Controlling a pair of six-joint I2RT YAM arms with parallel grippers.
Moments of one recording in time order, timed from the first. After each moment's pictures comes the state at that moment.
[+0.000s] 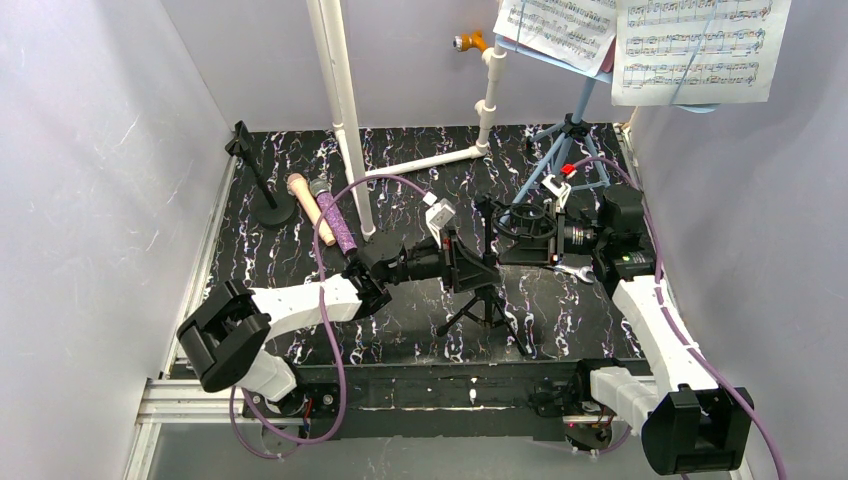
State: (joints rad) left arm -0.92 1.44 0.75 0.83 0.56 -0.73; right arm 0.12 0.99 0.76 -0.08 -1.37 0.82
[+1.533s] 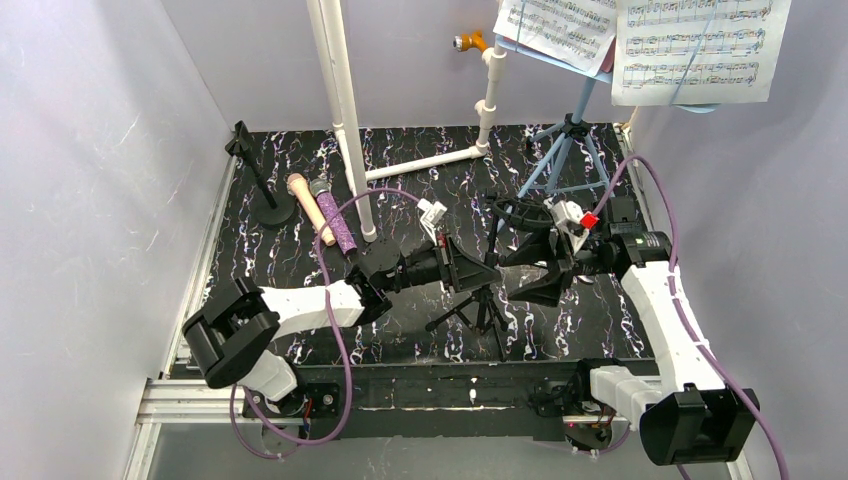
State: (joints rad) left arm -0.95 1.49 0.70 0.98 0.47 -1.08; right arm 0.11 1.05 0.99 -1.12 -1.53 -1.06
